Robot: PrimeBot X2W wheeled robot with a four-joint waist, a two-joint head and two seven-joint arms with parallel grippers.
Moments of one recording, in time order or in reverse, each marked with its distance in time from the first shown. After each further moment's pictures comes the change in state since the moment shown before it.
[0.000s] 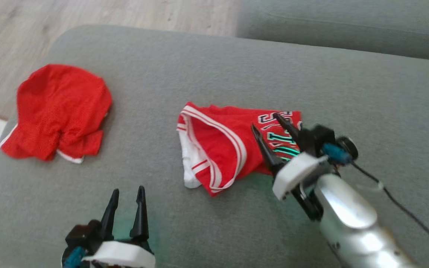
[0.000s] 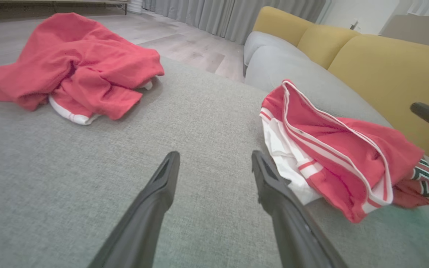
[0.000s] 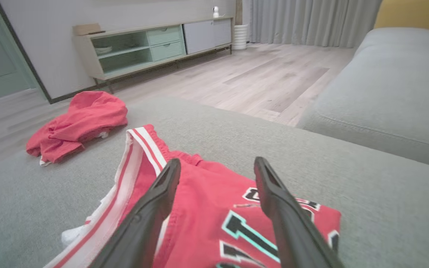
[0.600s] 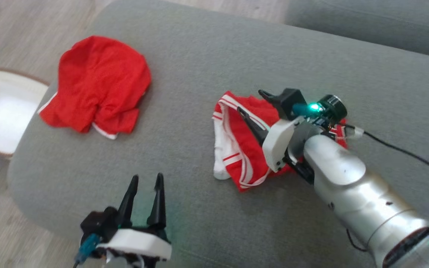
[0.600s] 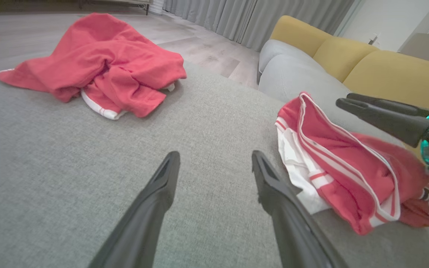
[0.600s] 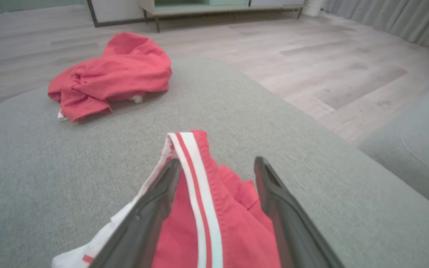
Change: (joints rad) left arm -0.053 0.001 -0.115 -0.024 -0.083 0.014 0.000; right arm -0.309 -0.008 0.296 0.252 0.080 0.000 0.104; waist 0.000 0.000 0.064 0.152
